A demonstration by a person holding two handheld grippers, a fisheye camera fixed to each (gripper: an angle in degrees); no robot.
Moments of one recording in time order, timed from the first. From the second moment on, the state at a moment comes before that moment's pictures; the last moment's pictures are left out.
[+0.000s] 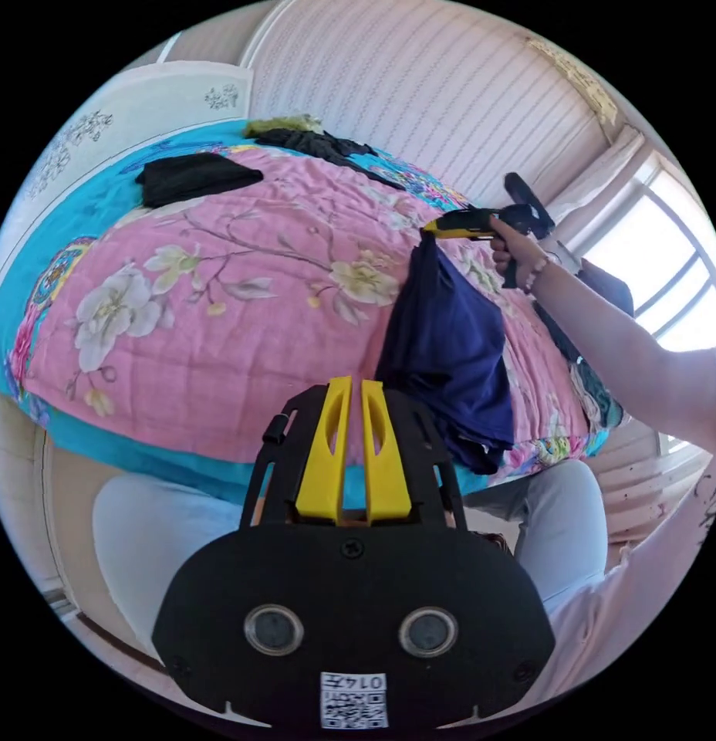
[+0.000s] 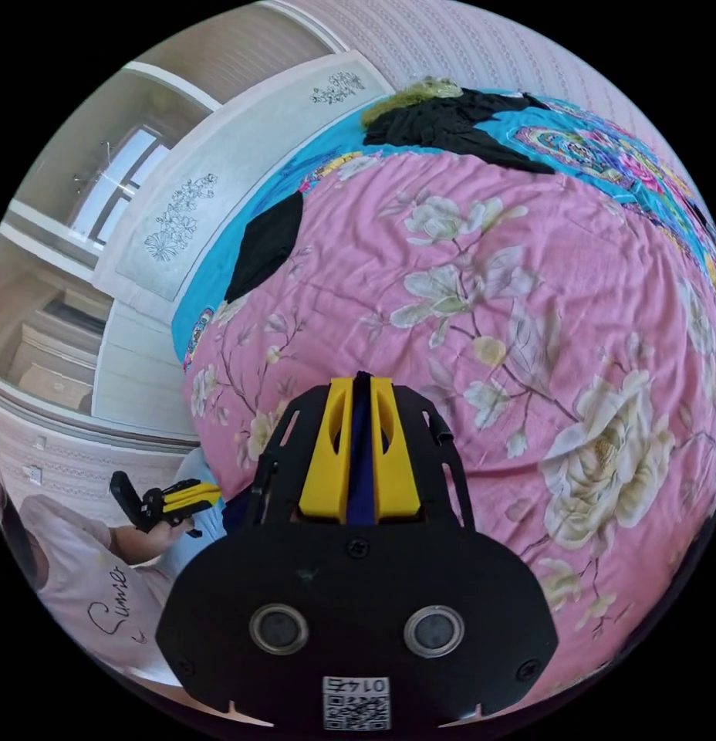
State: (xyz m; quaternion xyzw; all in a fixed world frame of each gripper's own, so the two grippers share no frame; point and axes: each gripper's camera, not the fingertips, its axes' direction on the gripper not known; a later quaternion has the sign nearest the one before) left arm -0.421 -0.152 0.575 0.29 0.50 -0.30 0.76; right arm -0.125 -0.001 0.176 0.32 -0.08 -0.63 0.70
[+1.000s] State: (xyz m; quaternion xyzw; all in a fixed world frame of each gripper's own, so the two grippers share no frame) left arm -0.401 -0.162 0.359 0.54 0.48 -0.01 0.69; right arm 0.205 0.097 0.154 0.48 -0.30 -0.57 0.59
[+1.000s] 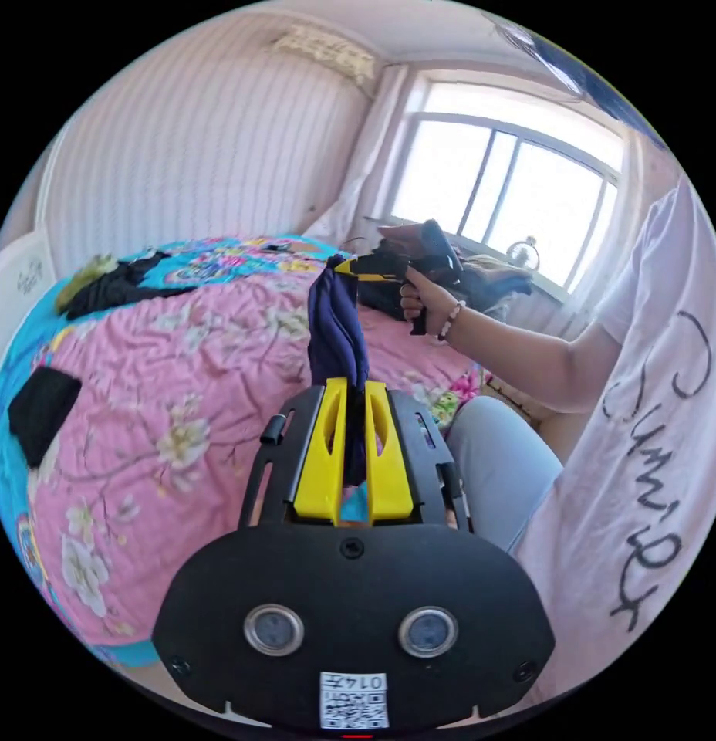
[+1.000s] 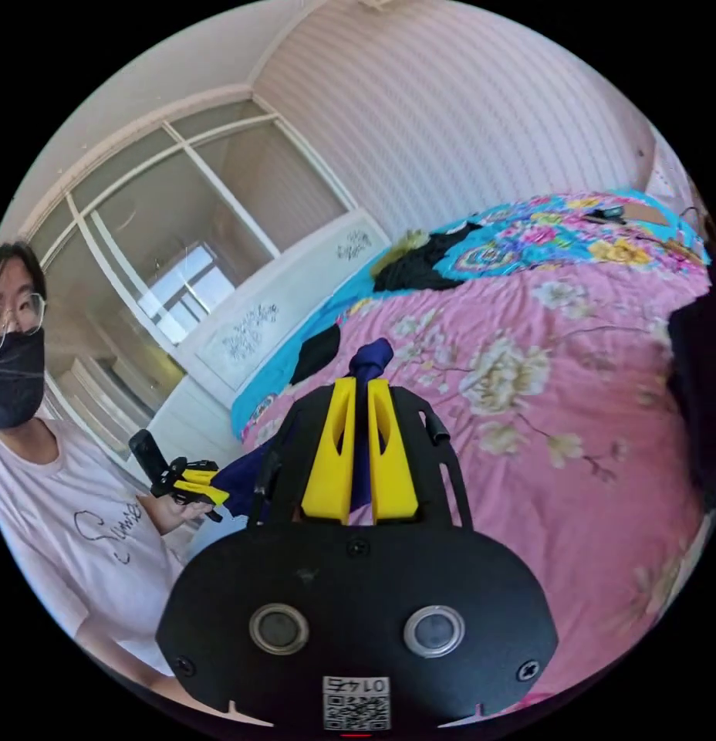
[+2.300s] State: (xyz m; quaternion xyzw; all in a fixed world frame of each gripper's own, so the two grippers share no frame) left arm -0.524 -0.239 0.485 0.33 0.36 -0.24 0.84; right arm 0.219 0.069 0.324 0.48 -0.16 -0.56 0.66
